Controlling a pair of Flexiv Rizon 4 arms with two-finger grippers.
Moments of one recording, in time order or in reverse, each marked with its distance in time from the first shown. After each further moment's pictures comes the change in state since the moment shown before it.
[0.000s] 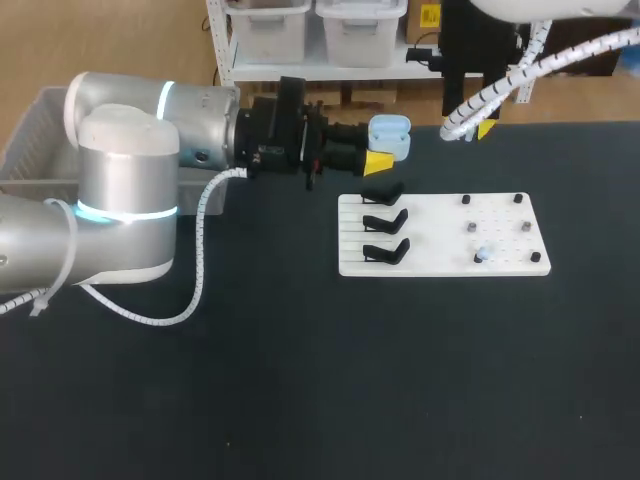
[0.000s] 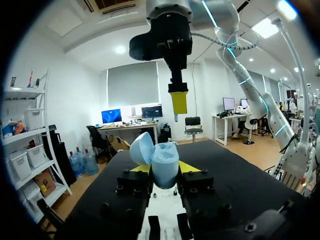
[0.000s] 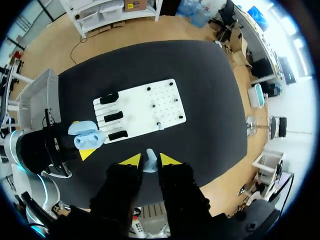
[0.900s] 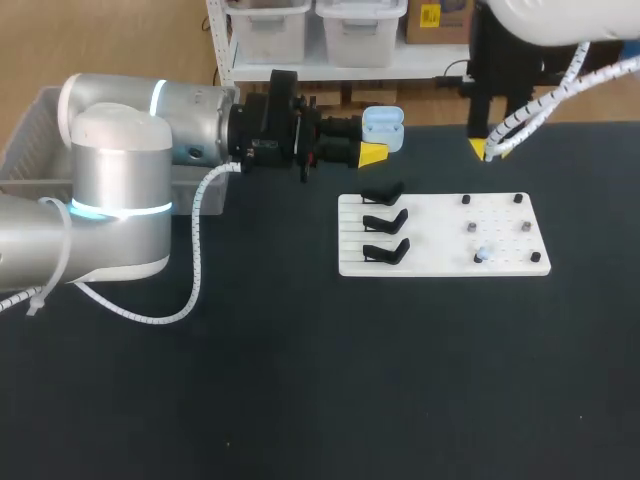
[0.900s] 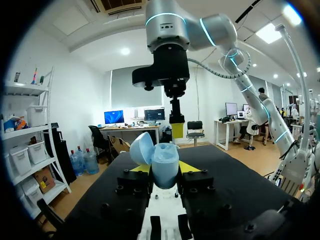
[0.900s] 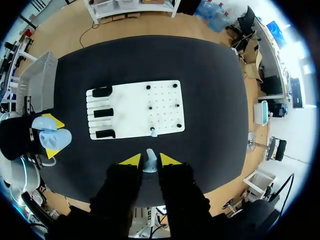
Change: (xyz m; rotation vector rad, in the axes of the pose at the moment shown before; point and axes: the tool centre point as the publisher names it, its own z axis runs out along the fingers) left arm -0.009 0.007 -0.011 -0.018 -0.029 -0.038; right arm -0.021 -0.025 0.040 -0.014 0.035 -0.191
